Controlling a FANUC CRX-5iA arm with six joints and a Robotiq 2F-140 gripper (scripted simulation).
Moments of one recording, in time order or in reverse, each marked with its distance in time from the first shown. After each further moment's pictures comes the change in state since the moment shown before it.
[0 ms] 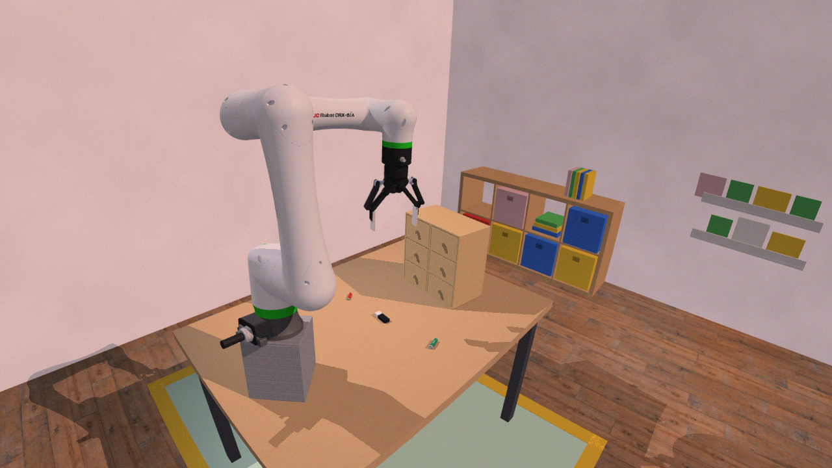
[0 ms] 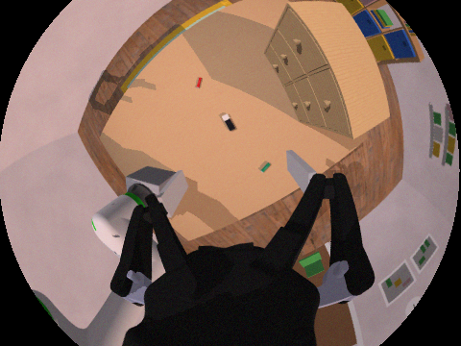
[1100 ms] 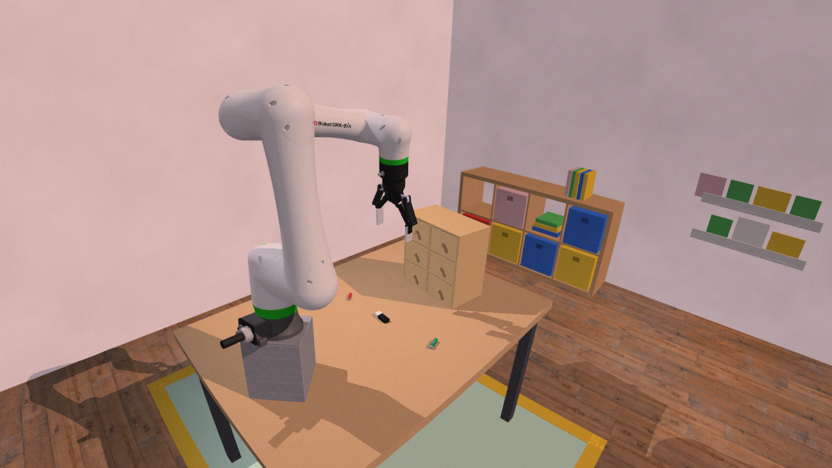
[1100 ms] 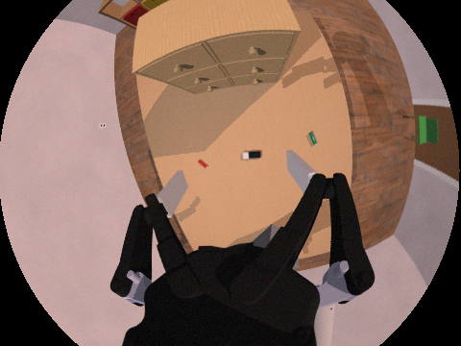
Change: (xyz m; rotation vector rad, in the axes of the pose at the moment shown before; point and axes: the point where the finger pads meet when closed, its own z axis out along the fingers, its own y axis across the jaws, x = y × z) arm 0.053 0.021 0.044 0.004 0.179 1.199
